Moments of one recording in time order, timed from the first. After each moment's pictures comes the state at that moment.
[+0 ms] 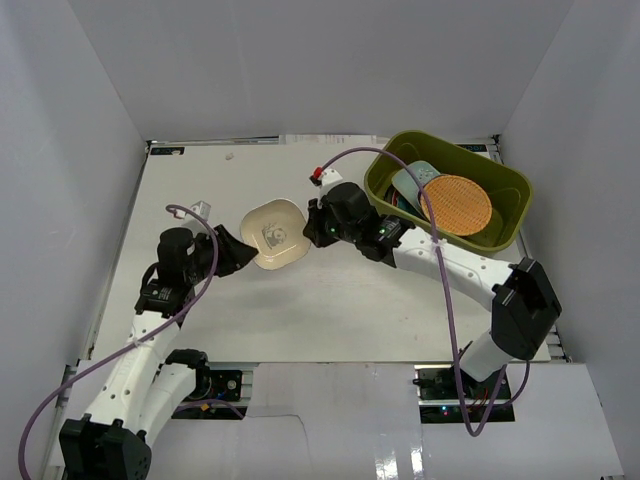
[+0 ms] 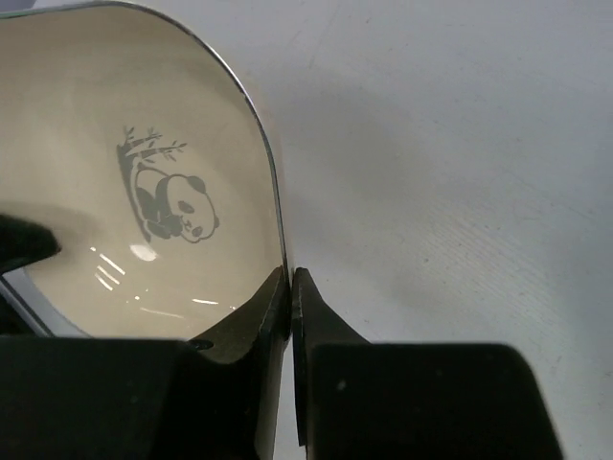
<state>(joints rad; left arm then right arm) -0.15 0.77 0.60 -0.27 0.34 -0.61 0.89 1.56 1.23 -0.18 0.00 0.36</state>
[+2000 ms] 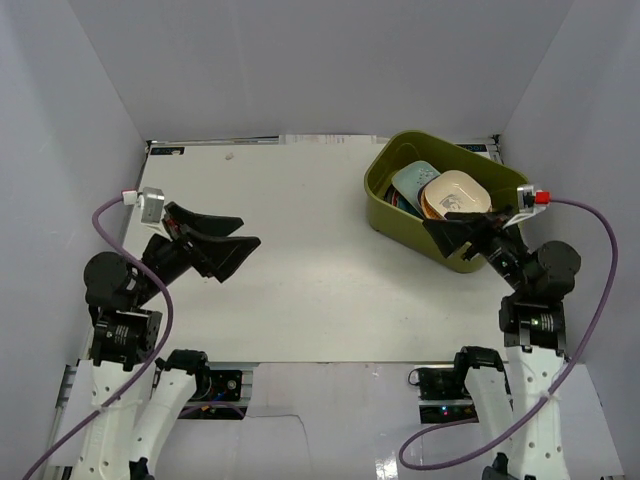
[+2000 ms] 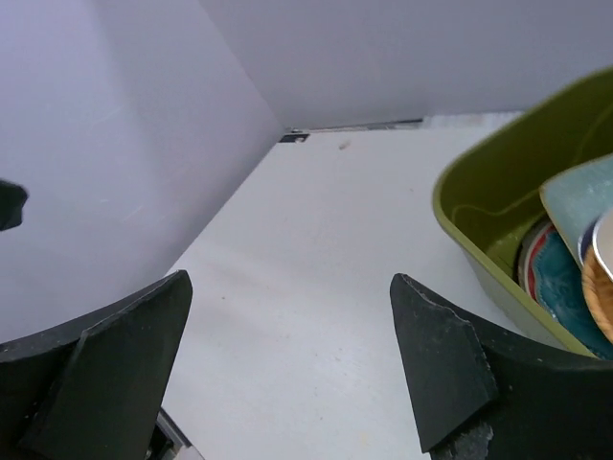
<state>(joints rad) -0.16 0.55 0.92 -0.10 0.73 -0.69 -0.09 0.56 0.76 -0.09 -0.72 0.62</state>
